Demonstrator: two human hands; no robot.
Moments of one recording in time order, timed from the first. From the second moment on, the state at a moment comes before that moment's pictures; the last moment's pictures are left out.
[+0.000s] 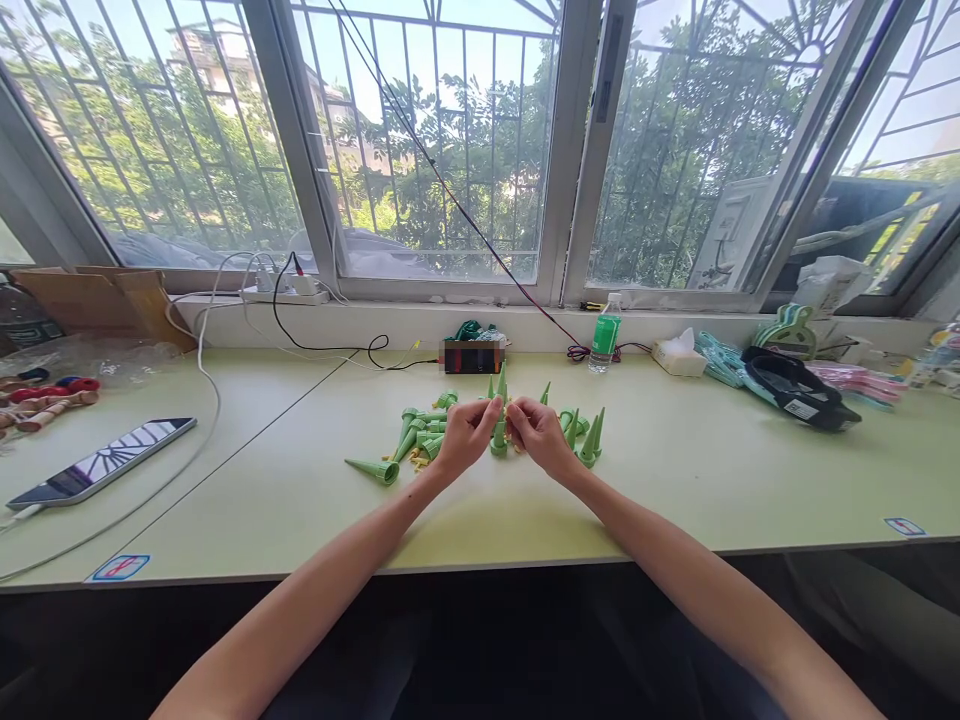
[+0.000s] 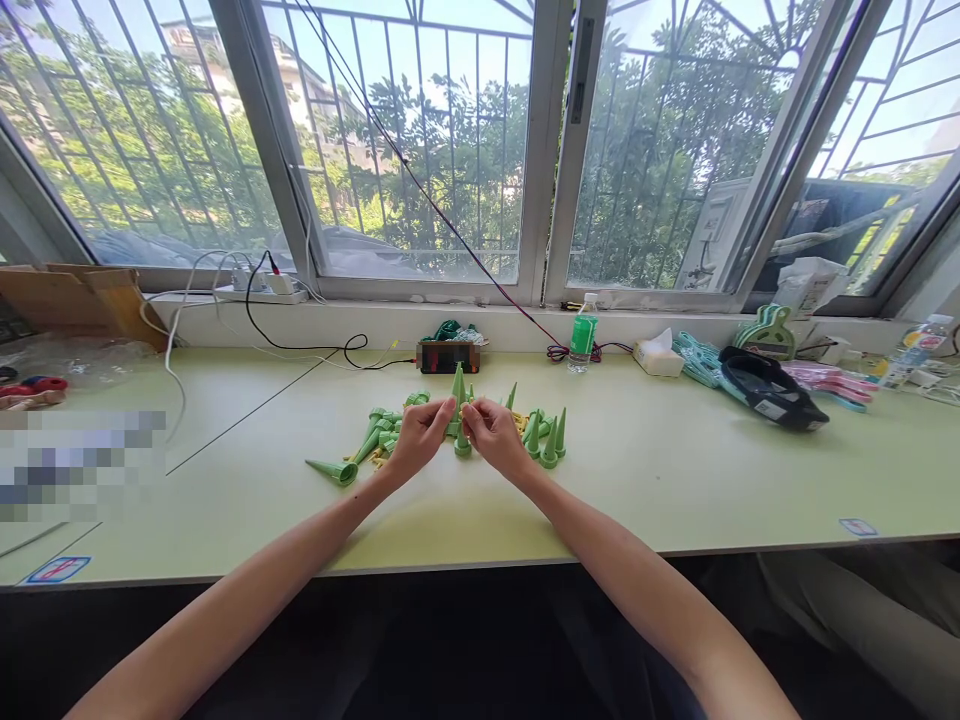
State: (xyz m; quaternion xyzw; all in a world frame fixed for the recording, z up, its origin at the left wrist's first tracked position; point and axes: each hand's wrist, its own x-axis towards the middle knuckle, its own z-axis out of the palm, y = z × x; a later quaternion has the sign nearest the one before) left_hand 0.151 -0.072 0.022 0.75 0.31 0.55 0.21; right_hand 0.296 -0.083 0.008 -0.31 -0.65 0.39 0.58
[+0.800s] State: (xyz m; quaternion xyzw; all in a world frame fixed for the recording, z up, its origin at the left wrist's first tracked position) left_hand 0.154 -0.062 0.010 0.69 0.32 0.57 0.31; right_hand 0.299 -0.082 0.006 -0.32 -0.67 0.34 0.58
